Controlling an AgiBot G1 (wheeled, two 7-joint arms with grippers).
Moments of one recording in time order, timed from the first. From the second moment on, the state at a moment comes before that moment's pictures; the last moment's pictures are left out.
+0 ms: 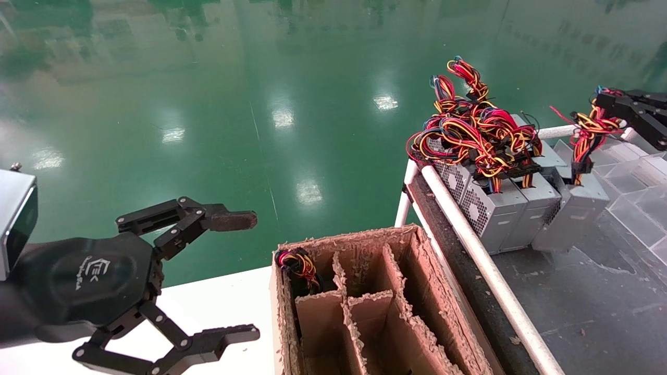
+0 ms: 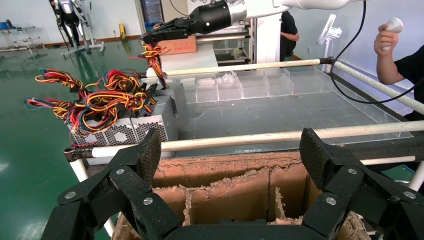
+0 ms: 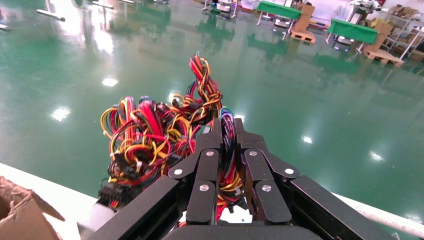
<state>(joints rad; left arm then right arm) -1.09 0.59 0.33 -1.28 0.70 1.48 -0.16 1.75 -0.67 -0.37 0.05 -1.13 -1.37 -0.29</state>
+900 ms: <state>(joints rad) -1.09 0.59 0.33 -1.28 0.70 1.48 -0.16 1.77 -0.71 -0.38 0.01 -1.14 -1.34 -0.30</state>
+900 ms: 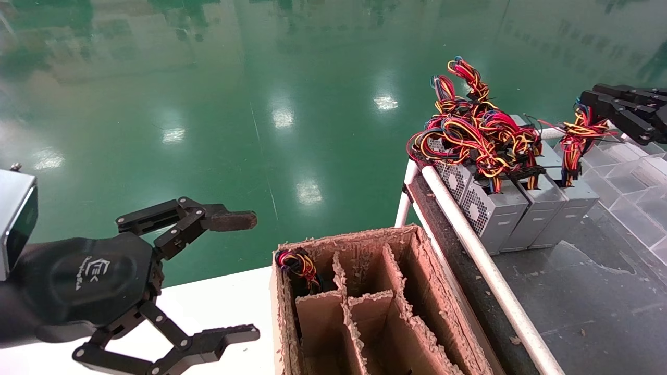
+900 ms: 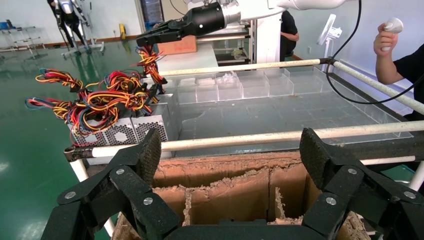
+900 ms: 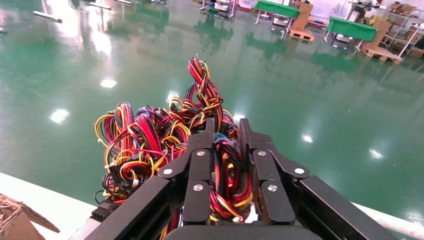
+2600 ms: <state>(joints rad) -1.09 0.59 0.33 -1.28 0.70 1.48 -0.16 1.44 -0.66 -0.32 0.64 -0.93 -1.48 -0.06</state>
